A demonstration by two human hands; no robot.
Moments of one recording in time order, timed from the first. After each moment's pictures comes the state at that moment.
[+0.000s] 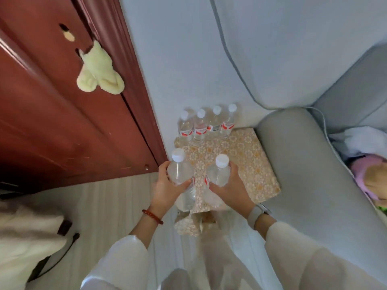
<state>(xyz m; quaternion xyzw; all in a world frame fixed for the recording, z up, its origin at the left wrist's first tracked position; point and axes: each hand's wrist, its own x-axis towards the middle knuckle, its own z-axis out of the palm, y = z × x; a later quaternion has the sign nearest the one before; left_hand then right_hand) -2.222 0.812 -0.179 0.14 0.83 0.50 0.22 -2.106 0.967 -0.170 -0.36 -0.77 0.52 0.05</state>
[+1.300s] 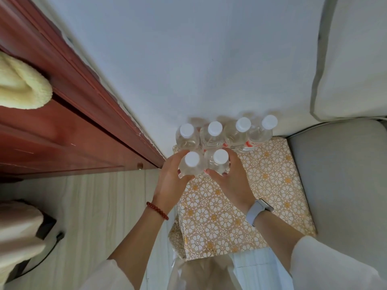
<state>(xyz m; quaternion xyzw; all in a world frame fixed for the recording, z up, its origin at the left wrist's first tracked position) -2.354 0.930 -0.290 0.18 0.84 0.46 0.23 -2.266 1.076 -0.290 -0.31 -0.78 0.53 0.05</state>
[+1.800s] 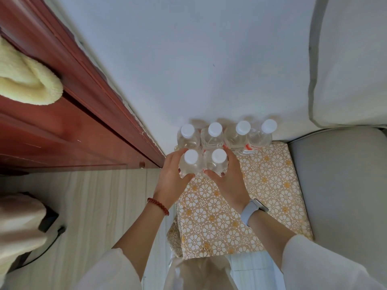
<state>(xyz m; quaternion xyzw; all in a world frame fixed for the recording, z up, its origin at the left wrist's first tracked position) -2.352 0.932 -0.286 0.18 0.85 0.44 0.22 -2.267 1.074 -0.284 -0.31 -0.76 0.57 0.04</state>
